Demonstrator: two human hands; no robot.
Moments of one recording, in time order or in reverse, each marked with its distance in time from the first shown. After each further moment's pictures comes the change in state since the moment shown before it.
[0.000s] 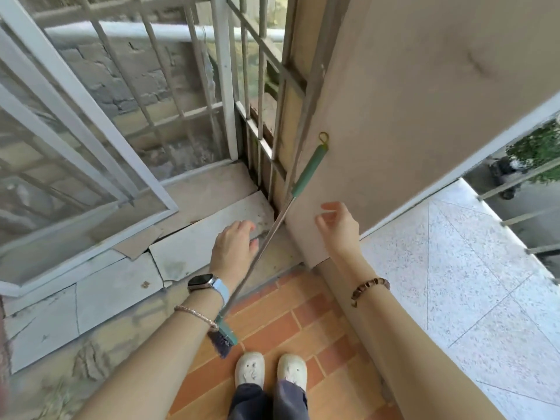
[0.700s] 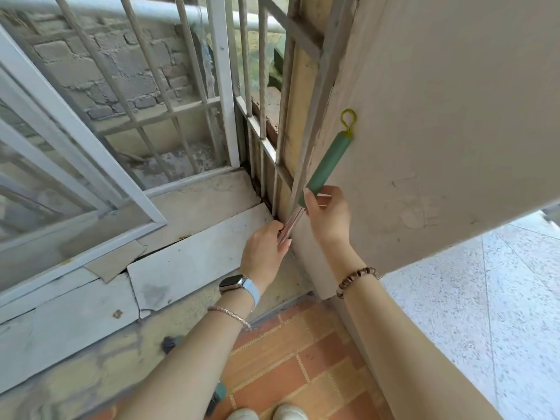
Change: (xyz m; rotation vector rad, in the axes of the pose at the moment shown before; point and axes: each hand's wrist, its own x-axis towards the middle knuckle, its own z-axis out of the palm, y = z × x) left_hand 0.120 -0.019 0.151 -0.178 0.058 -0.005; right_hand 0.141 0.053 0.106 0.263 0.064 -0.100
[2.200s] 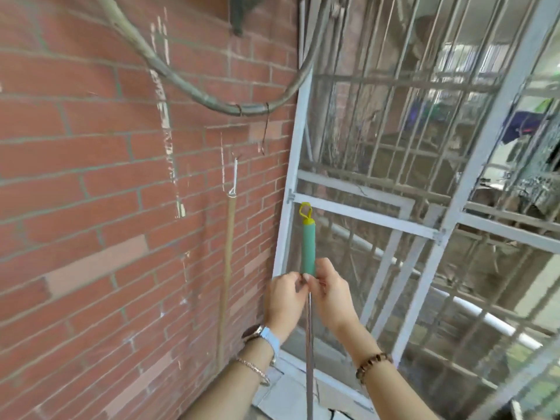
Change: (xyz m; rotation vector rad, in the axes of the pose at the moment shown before) left_hand -0.442 0.027 -0.606 -0.047 1.172 -0.473; right_hand -0.515 -0.521 0.127 -0.015 -0.970 -1.101
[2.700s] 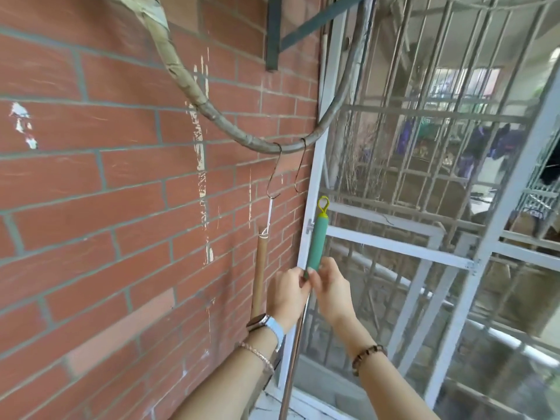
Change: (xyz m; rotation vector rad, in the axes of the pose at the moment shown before) left_hand 0.135 -0.060 -0.087 0.125 0.010 0.121; right_hand 0.117 -0.074 0.098 0.056 0.168 0.053
